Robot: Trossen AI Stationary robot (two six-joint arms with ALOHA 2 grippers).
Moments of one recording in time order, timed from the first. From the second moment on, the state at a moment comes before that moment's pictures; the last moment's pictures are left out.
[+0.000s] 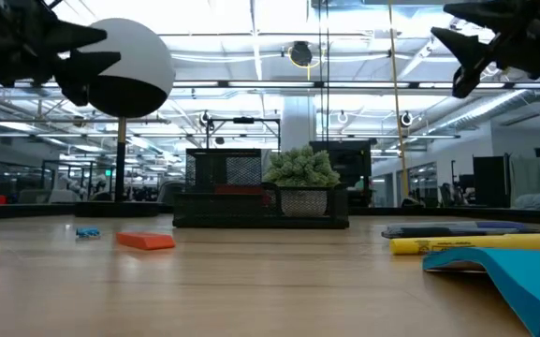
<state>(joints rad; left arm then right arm) -0.11 0.08 0.01 0.27 -0.14 -0.17 -0.11 0.12 0.01 0.49 -0.08 0.46</state>
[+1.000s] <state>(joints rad) -0.11 0.31 0.45 0.07 -0.16 -0.12 -0.11 0.41 0.43 0.19 -0.16 0.14</state>
